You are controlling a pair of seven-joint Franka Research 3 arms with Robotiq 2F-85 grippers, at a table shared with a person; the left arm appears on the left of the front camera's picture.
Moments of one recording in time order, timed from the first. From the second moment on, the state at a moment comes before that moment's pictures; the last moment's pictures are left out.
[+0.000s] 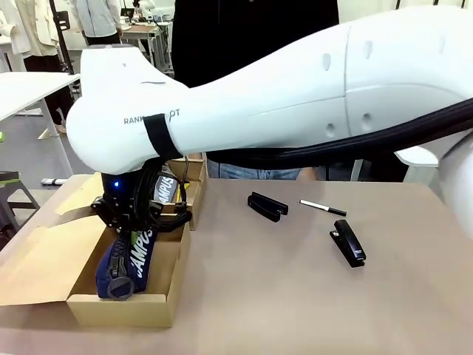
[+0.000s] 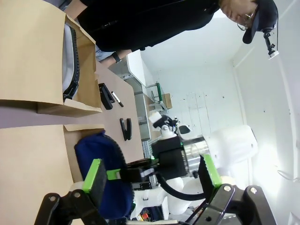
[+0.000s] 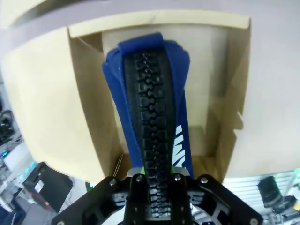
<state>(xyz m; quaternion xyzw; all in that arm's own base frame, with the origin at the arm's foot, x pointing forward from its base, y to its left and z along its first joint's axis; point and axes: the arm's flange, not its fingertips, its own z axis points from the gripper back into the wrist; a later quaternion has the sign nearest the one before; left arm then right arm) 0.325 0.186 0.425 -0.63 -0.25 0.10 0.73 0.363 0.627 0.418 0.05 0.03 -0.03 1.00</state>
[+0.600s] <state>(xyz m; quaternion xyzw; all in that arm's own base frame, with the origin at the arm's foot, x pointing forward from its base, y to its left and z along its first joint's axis) 0.325 0.186 0.425 -0.63 -0.25 0.10 0.73 0.374 0.629 0.374 0.04 0.05 -0.04 1.00</state>
